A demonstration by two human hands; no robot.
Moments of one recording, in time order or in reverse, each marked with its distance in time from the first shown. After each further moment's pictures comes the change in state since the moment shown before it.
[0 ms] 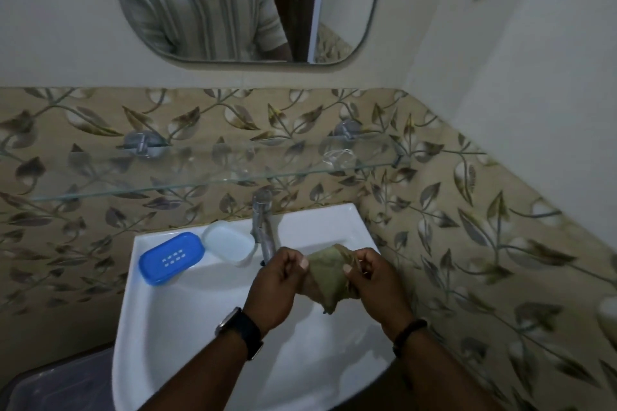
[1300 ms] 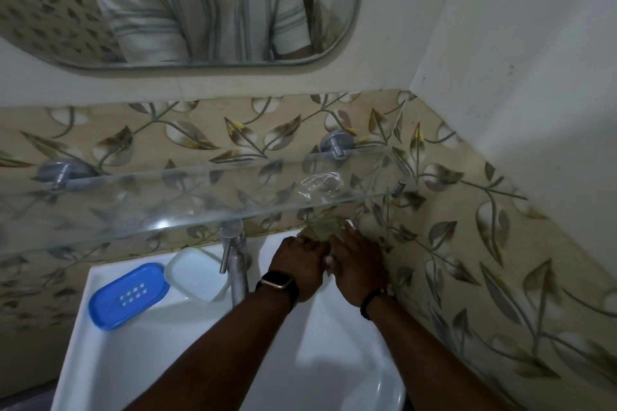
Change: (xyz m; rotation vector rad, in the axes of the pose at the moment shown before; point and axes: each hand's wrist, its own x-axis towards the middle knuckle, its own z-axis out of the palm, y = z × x) left_hand 0.168 -0.019 0.073 1.073 -0.214 0.379; right_hand 0.156 0.049 0.006 -0.850 -0.140 -0.287
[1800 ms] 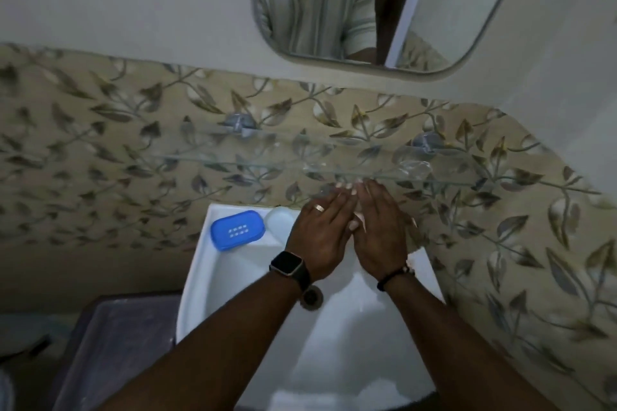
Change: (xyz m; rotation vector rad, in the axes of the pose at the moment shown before) left_hand -0.142 -0.025 -0.092 -0.057 0.553 -0.038; right_hand -0.045 -0.157 -0.056 0.165 0.478 -0.318
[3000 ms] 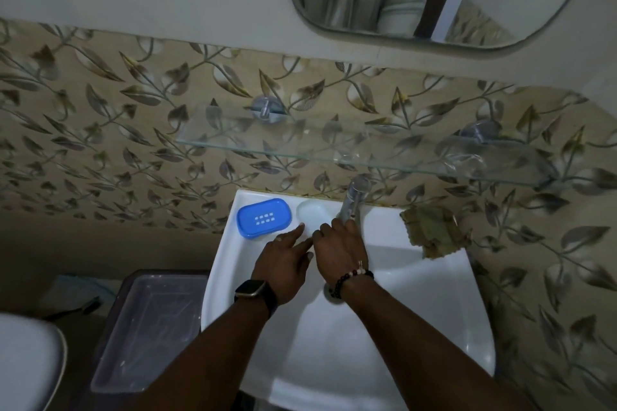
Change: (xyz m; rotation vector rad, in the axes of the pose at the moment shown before) left_hand -0.109 -0.081 0.016 0.014 -0.267 -0.501; right_hand -0.016 -0.065 0.099 -0.353 -0.537 -0.236
